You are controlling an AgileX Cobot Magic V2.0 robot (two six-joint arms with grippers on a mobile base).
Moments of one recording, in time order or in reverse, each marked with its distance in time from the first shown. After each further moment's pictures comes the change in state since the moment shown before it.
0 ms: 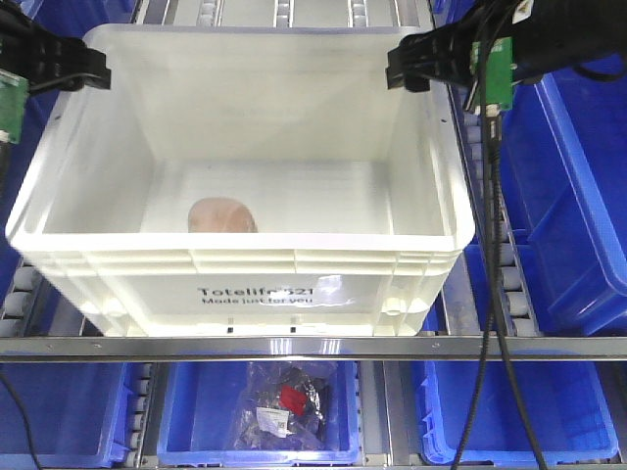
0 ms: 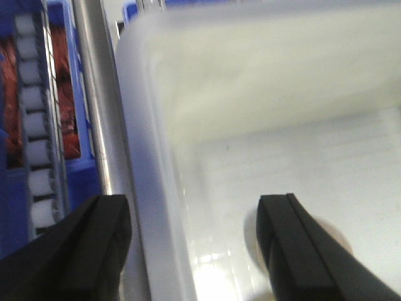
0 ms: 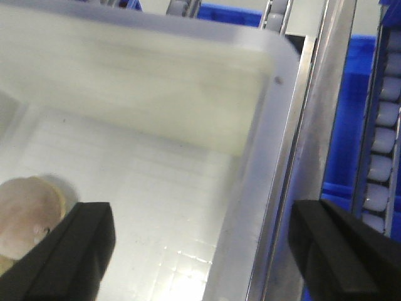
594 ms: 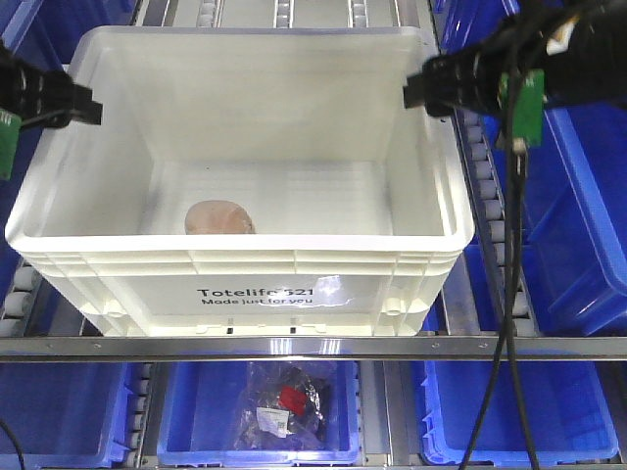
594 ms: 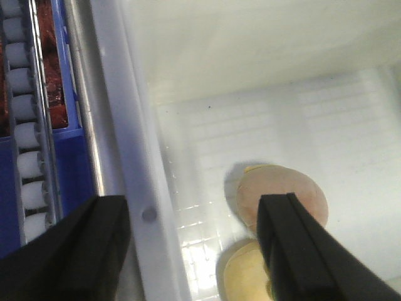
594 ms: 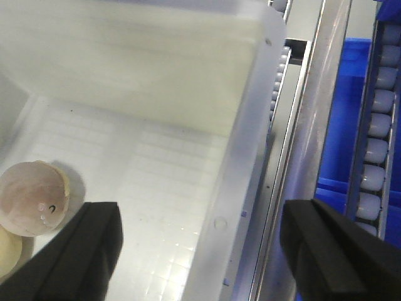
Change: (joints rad) left arm 0.000 -0.158 0.196 -0.022 0.001 0.000; right arm 0.000 -0.163 0.215 0.023 -0.101 -0.015
